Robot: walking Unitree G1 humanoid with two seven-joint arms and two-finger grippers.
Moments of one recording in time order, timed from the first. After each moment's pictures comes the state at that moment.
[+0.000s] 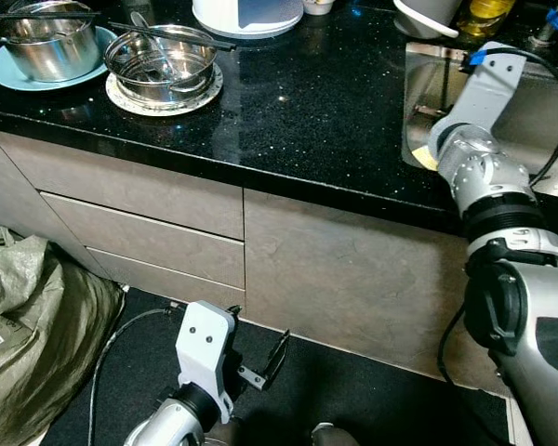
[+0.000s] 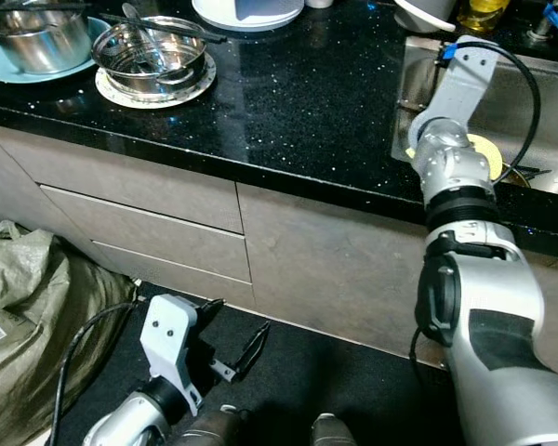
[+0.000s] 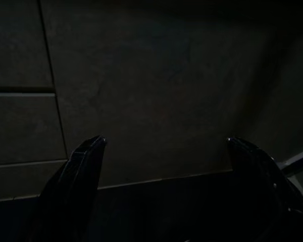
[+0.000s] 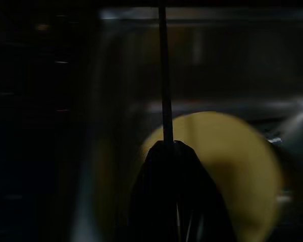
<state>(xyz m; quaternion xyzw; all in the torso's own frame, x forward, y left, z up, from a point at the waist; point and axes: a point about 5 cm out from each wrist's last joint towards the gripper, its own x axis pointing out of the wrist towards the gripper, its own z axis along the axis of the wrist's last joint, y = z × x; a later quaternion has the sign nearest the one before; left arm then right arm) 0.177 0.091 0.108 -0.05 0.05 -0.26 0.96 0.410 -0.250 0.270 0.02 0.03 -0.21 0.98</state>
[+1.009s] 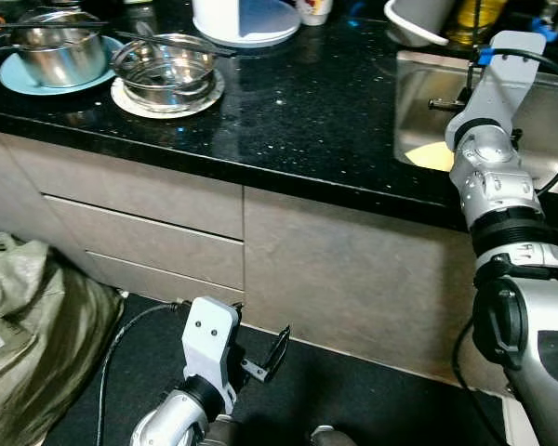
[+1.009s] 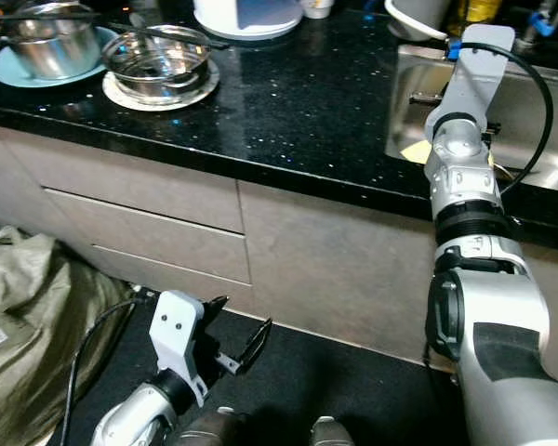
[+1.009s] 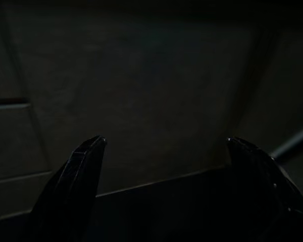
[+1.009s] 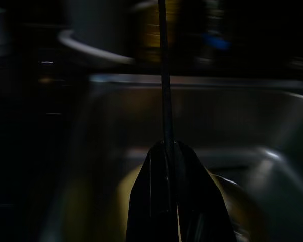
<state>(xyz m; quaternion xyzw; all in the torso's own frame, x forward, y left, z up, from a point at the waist) 0.186 0.087 0.103 -0.05 0.04 -0.26 0.96 0.409 -0.243 0.282 -0.01 -0.07 -0.17 0.98</state>
